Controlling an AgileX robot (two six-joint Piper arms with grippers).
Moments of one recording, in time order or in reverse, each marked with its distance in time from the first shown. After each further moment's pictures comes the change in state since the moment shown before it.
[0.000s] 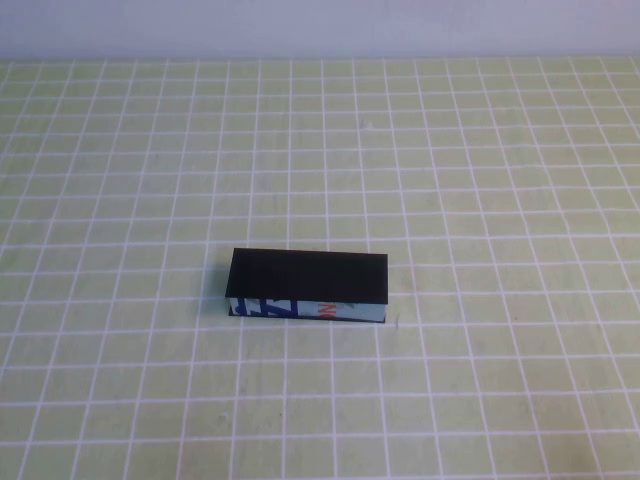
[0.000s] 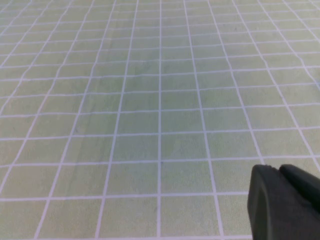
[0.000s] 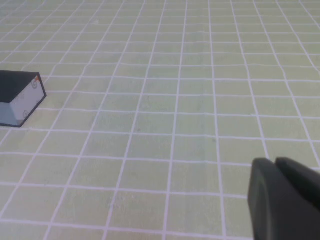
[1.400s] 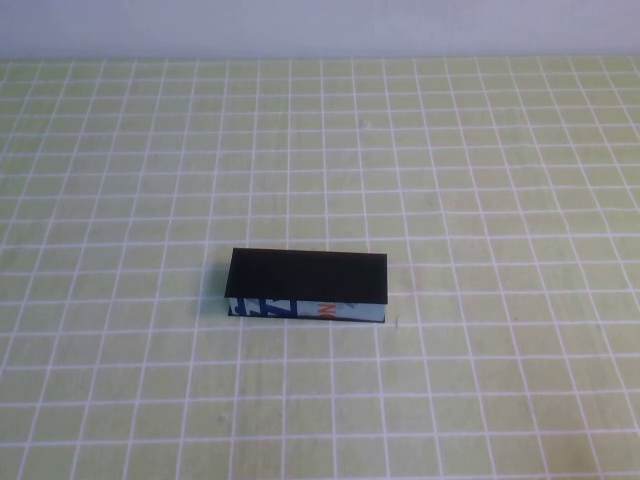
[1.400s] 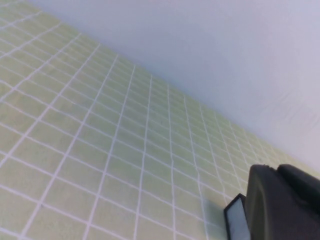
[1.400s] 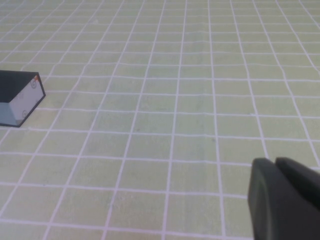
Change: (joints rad) right arm 0.000 0.000 0.000 0.000 0.000 0.000; left arm 0.000 0.000 0.000 -0.535 -0.226 -0.055
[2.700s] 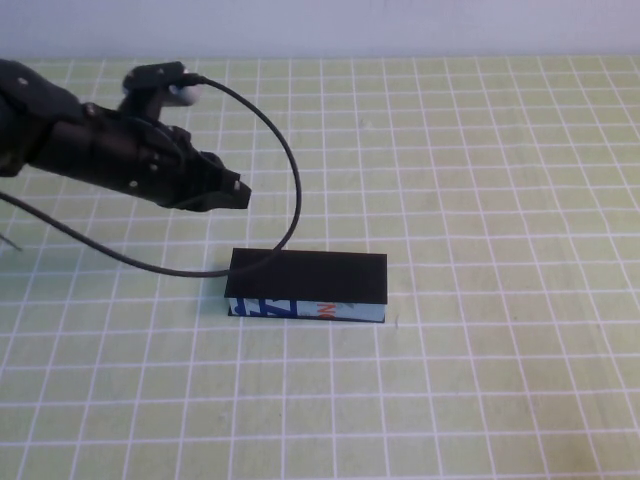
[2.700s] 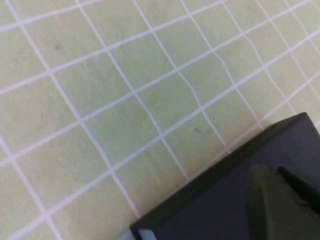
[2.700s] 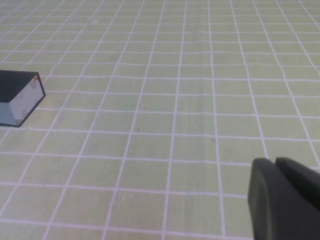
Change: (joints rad) right arm 0.000 0.000 0.000 0.000 0.000 0.000; left arm -0.149 1.830 -1.367 -0.411 0.697 0.931
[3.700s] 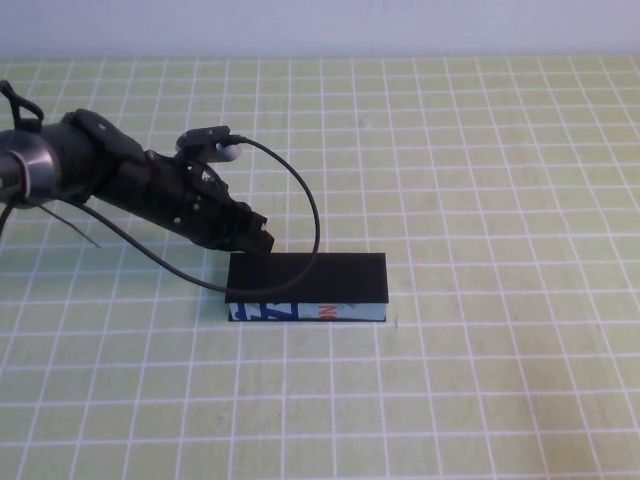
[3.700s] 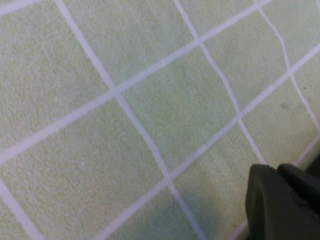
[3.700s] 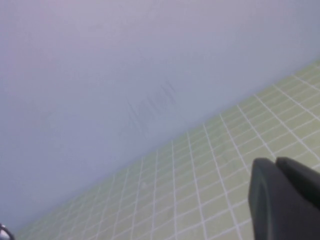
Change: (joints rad) right arm 0.000 0.000 0.000 0.472 -0.362 0.036; left arm -0.028 0.312 -0.158 0.003 0.041 0.021
